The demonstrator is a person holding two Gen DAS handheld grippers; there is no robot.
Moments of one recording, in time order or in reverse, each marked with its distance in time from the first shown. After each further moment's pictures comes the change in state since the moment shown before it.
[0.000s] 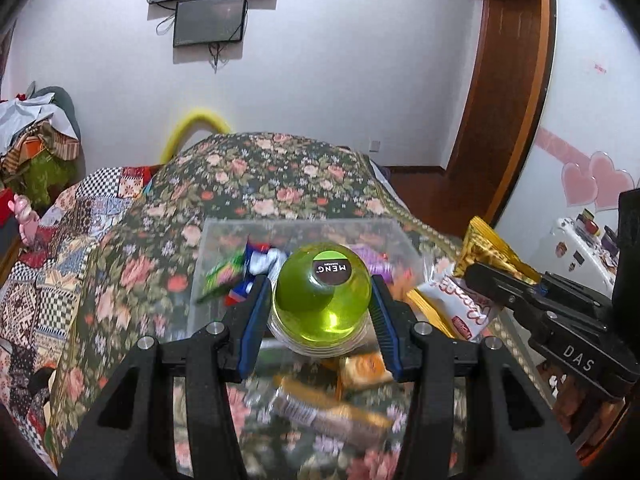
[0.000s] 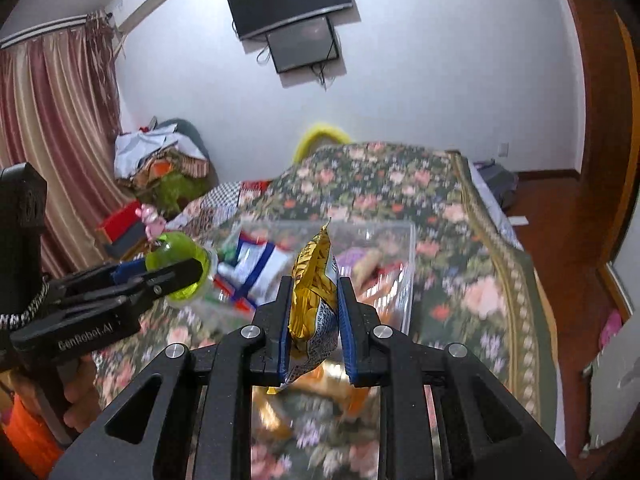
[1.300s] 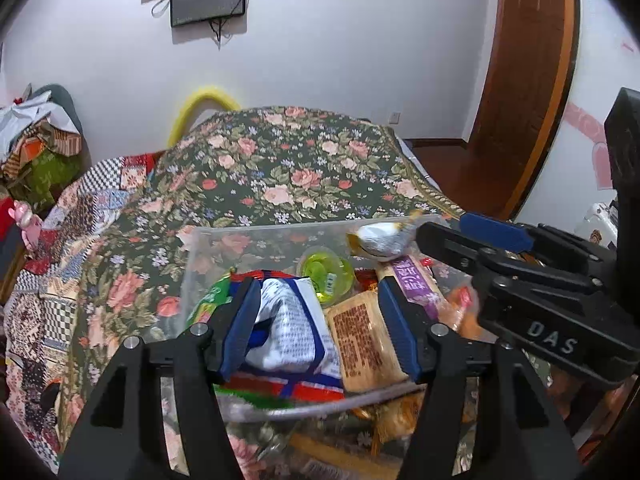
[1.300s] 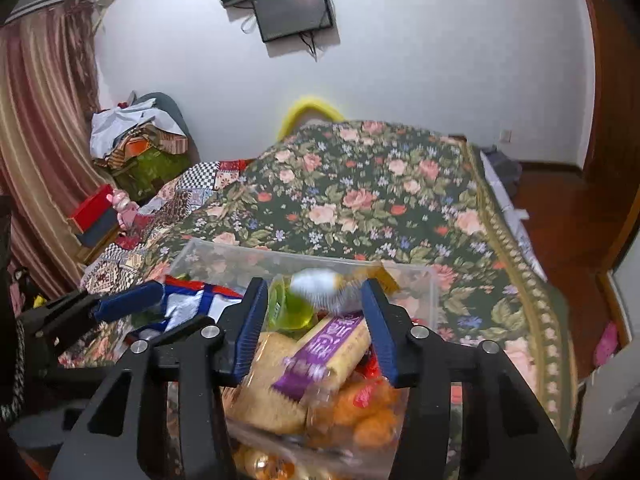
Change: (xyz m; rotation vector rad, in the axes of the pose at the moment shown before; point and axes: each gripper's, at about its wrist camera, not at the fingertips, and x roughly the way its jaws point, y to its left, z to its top) left arm 0.073 0.009 0.019 0.035 0.103 0.077; right arm 0.092 -0.012 0.042 -0.038 0.112 -0.041
